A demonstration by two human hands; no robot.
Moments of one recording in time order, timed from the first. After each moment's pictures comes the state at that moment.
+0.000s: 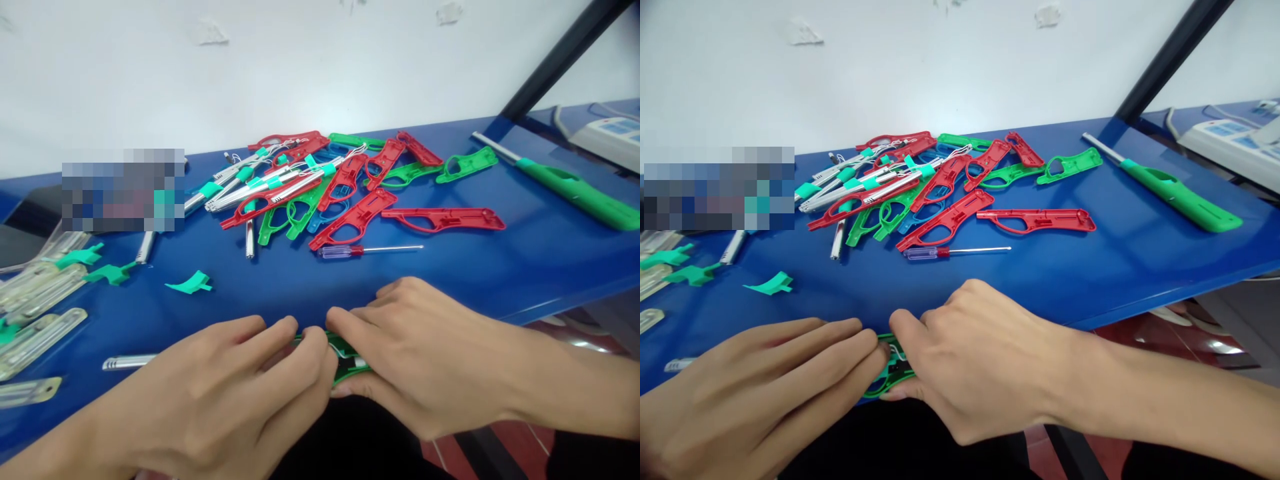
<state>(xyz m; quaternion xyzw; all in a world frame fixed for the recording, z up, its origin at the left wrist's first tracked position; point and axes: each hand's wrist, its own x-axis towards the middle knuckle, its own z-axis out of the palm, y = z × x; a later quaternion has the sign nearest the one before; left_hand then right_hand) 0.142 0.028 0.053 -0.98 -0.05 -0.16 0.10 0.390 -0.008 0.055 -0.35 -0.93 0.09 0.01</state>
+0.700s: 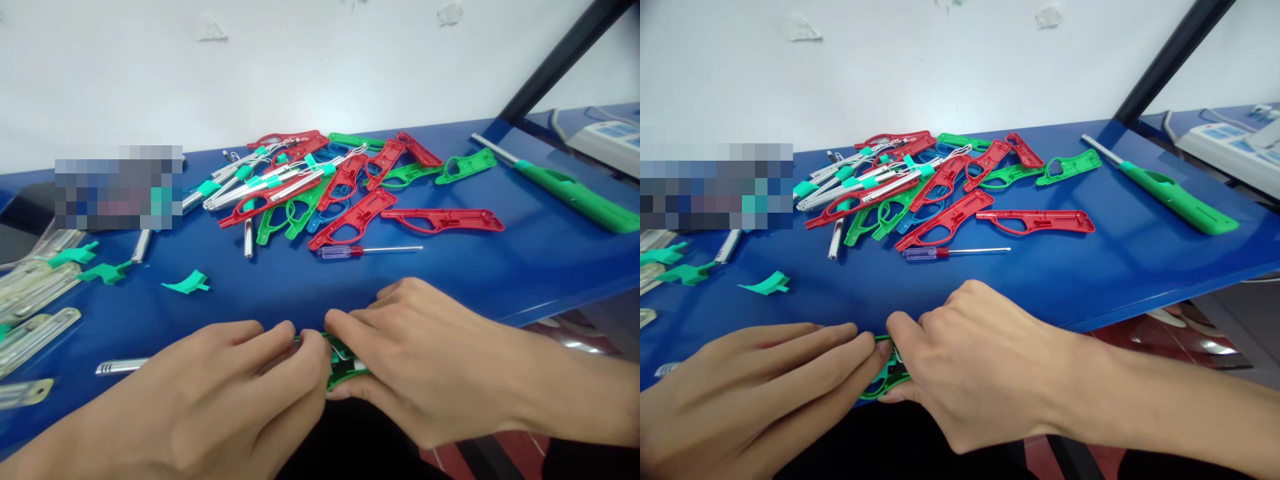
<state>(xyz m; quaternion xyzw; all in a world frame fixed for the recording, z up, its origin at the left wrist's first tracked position) 0.146 0.025 0.055 -0.98 -0.08 -0.18 0.05 0.385 -0.008 0.059 -0.34 -0.94 0.09 0.01</state>
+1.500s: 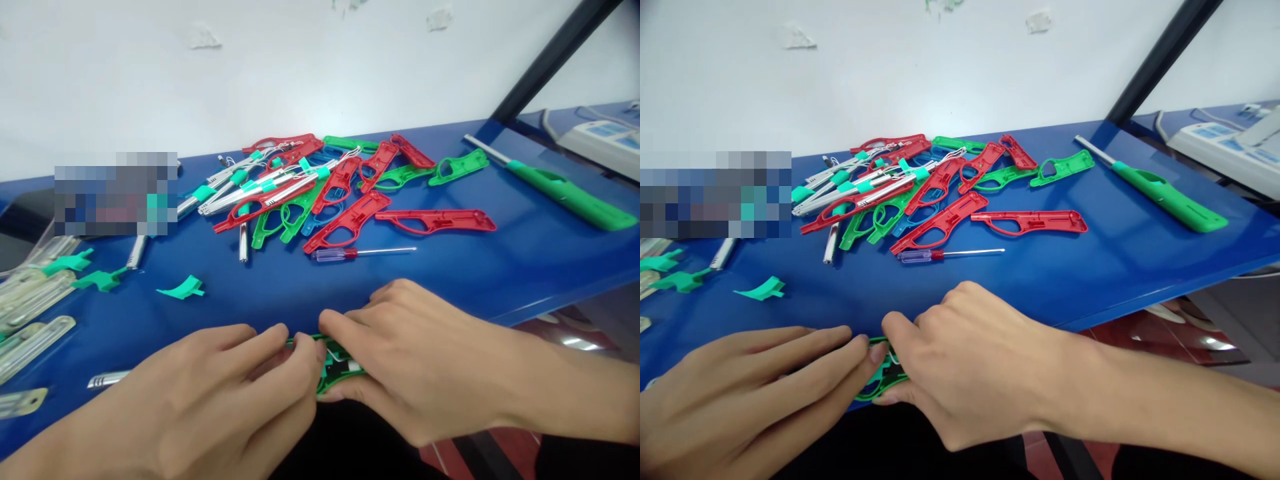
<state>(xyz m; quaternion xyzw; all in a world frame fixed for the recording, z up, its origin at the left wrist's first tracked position) 0.144 0.026 0.054 -0.98 -0.07 -0.16 0.07 0.388 -0.010 0.057 -0.36 -0.92 0.11 0.03</state>
